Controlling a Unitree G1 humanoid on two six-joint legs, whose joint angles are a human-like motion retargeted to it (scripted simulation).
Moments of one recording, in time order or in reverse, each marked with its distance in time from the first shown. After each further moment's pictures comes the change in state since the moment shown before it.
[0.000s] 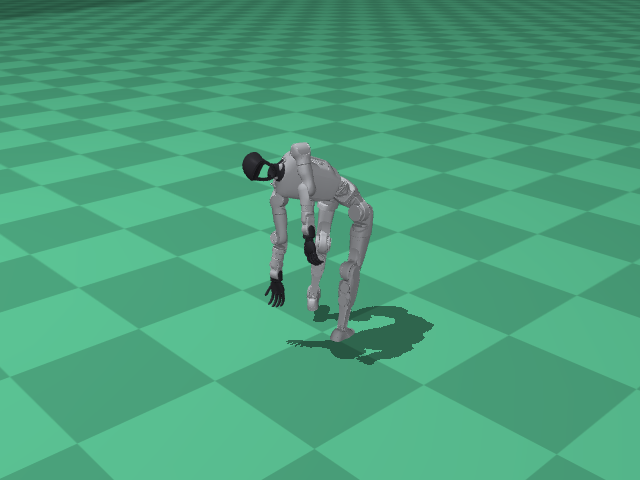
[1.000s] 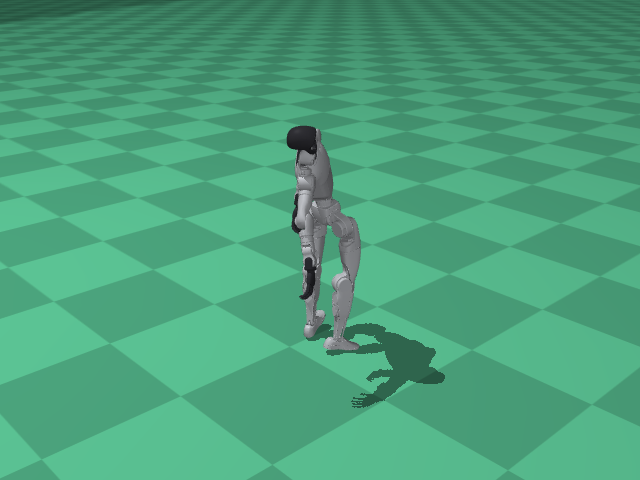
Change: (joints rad) left arm -1.733 0.000 -0.215 -0.967 0.290 -0.053 -0.001; right arm -2.258 -1.211 0.000 -0.014 -0.042 -0.165 0.335; waist 0.648 -0.078 0.535; left_leg -0.717 0.195 -0.307 0.011 -0.074 0.234; right_leg -0.845 0.245 -0.419 0.111 0.156 -0.040
